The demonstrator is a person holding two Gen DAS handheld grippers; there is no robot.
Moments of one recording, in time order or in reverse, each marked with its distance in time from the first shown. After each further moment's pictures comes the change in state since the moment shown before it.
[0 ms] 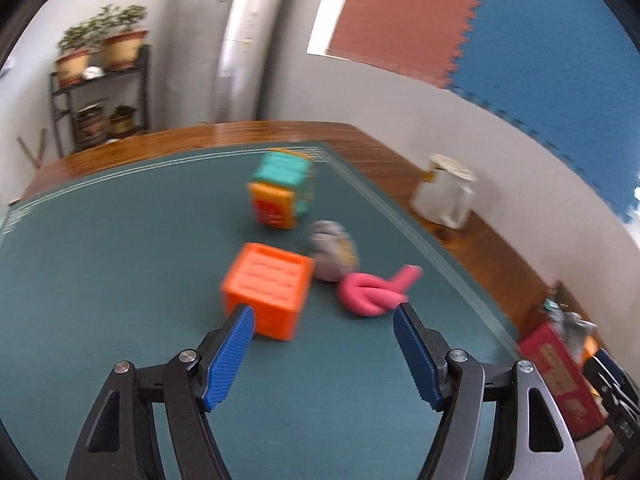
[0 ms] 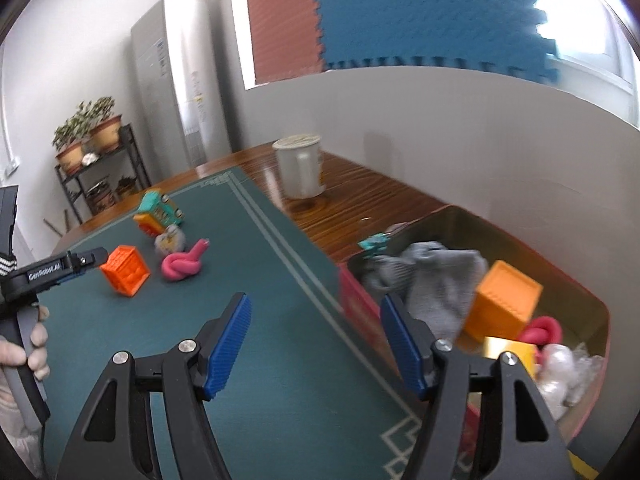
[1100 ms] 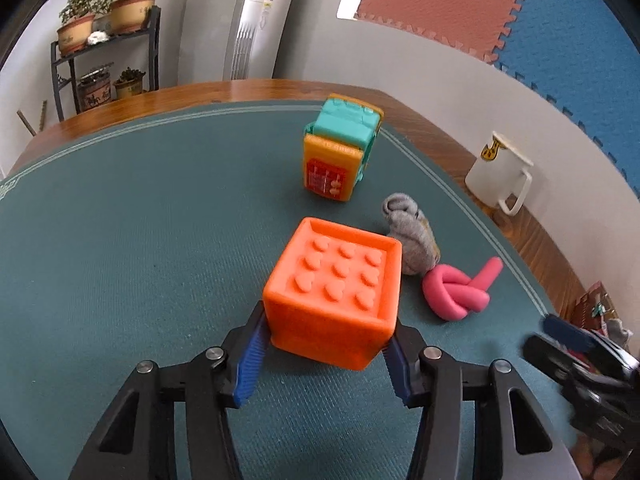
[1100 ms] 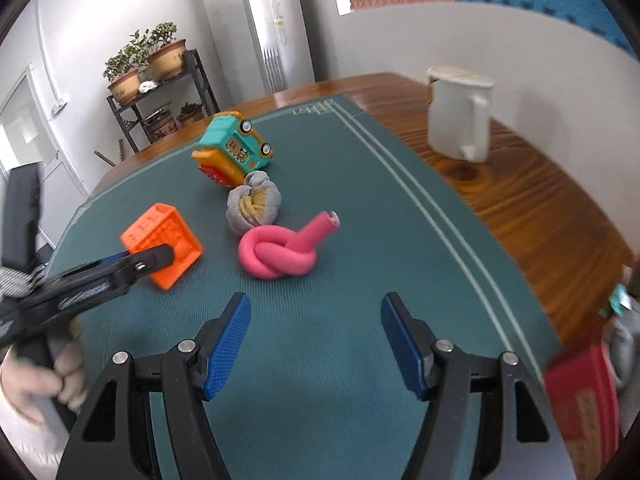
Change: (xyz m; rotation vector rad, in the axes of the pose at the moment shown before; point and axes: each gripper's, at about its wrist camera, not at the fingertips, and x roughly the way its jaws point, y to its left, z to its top) left arm 0.062 0.040 0.002 -0.043 0.112 0.003; right arm 0.150 0.107 0.028 -0.108 0.252 0.249
